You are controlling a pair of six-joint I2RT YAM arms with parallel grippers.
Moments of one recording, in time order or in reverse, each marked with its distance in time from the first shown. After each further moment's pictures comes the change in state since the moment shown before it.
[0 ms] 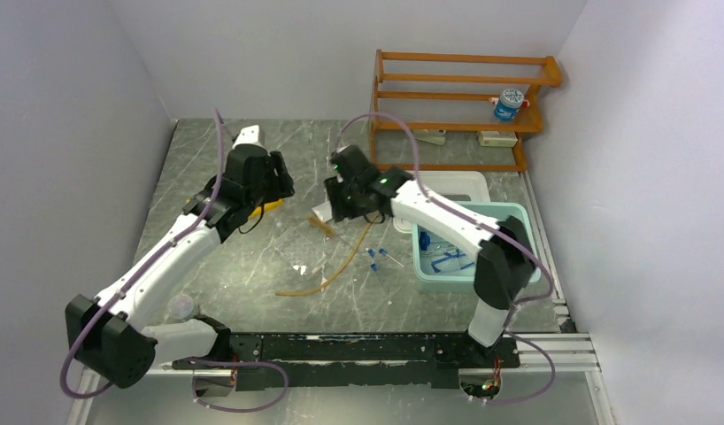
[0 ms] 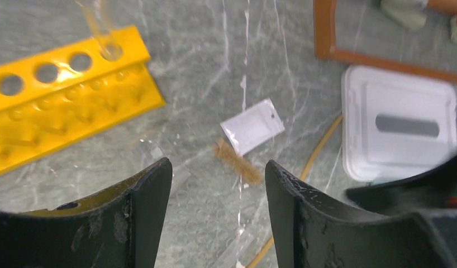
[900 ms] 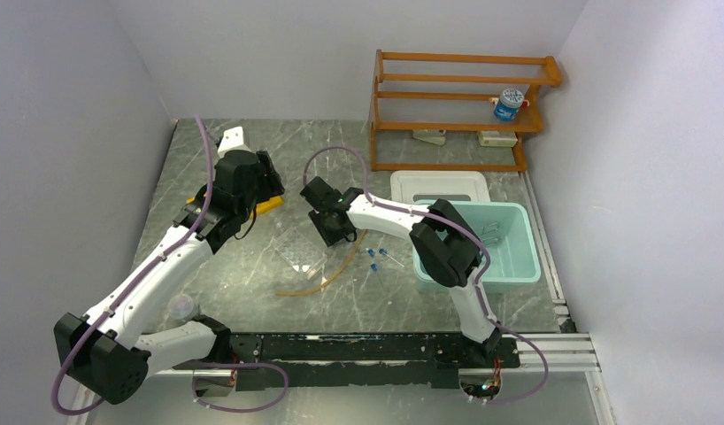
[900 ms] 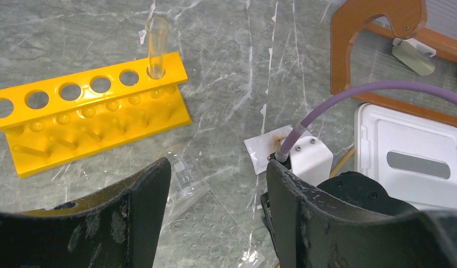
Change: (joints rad) left arm 0.001 -0.113 -0.048 0.034 -0.174 -0.014; right arm 0.105 0.391 0.029 0.094 0.050 -0.144
